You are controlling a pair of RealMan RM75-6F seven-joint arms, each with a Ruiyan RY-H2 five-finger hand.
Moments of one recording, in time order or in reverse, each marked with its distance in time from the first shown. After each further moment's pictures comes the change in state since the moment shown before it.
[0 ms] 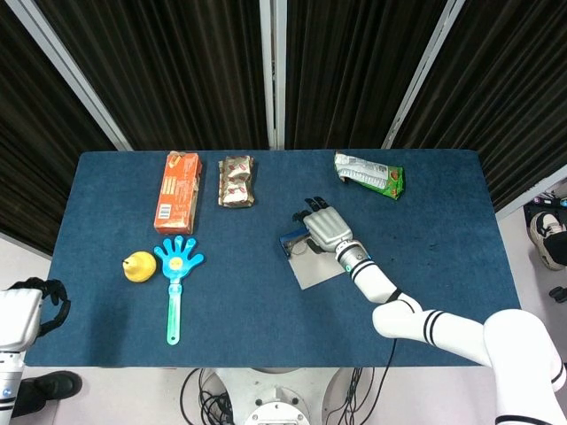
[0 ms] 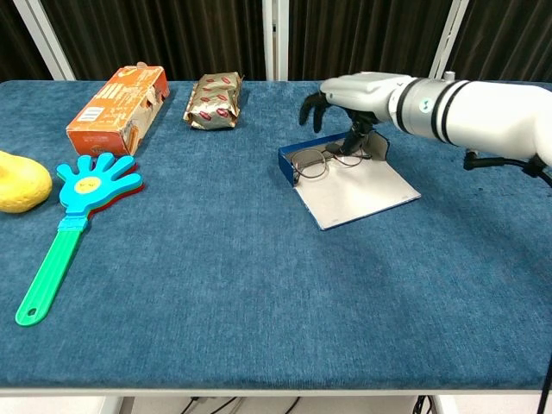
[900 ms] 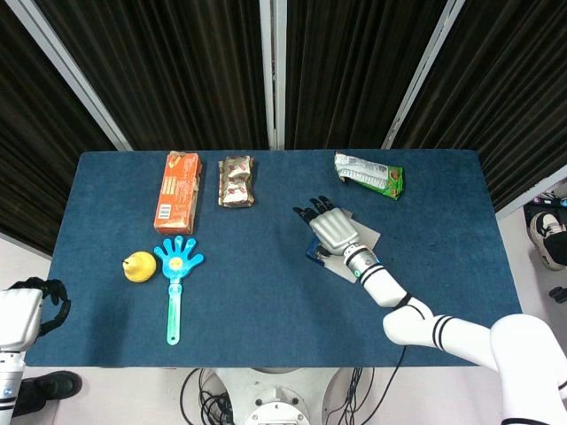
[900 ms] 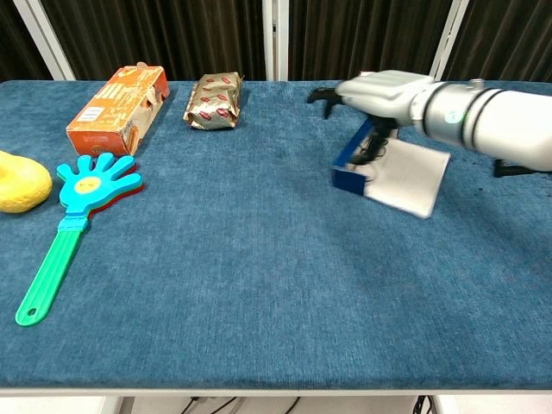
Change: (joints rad) left arm -0.001 -0.002 -0.001 0.000 -0.001 0.000 0.006; right arm -0.040 -0.001 -0.032 0.006 -0.148 0.078 0.029
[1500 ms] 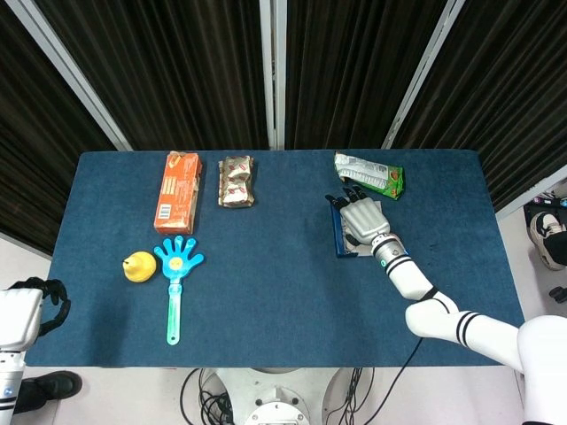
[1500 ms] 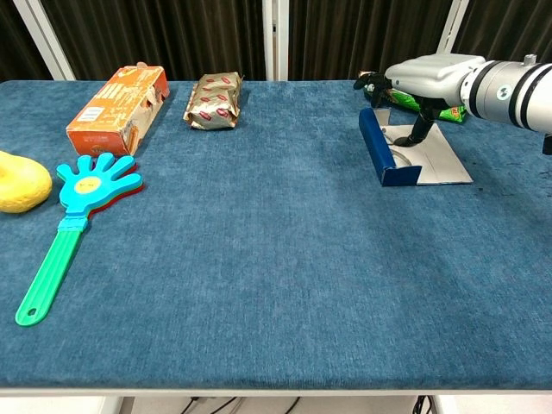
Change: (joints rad) left arm 0.000 -0.002 -0.001 -0.001 -0.002 0.000 0.010; right arm -0.045 0.125 -0.018 -0.019 0.073 -0.024 -0.041
